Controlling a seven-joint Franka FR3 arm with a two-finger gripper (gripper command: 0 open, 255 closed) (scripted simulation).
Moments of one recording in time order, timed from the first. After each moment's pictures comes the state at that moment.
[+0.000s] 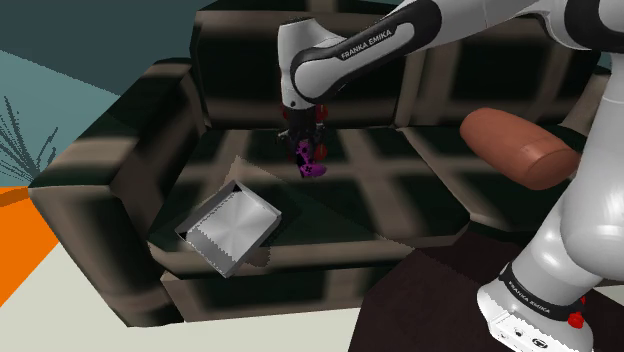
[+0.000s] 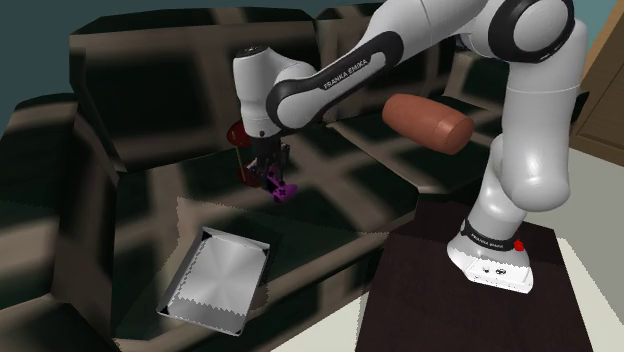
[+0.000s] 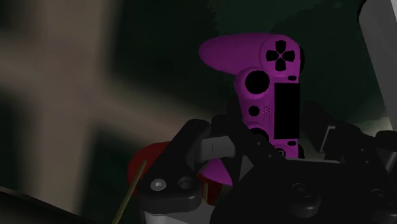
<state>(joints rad) 0.14 0.25 0.24 -1.85 -0.14 2.07 0.66</state>
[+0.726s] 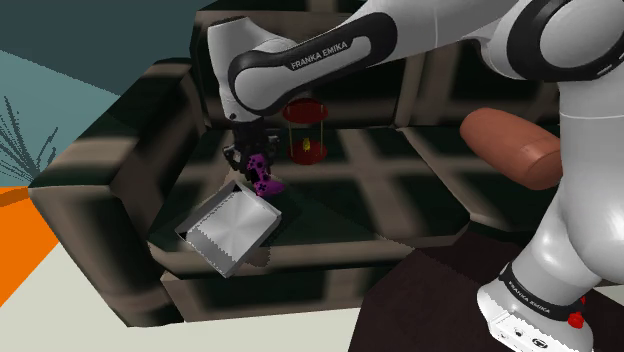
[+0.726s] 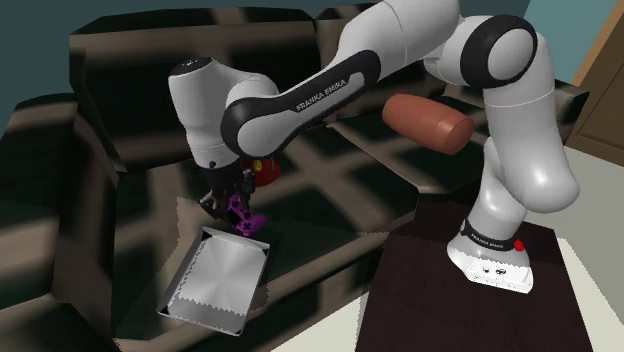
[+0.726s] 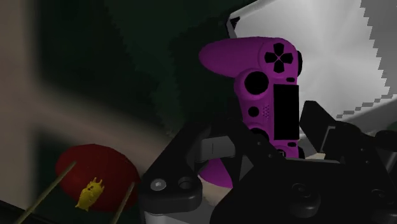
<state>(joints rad) 0.33 0.48 0.29 -1.51 -0.21 1.94 0.88</state>
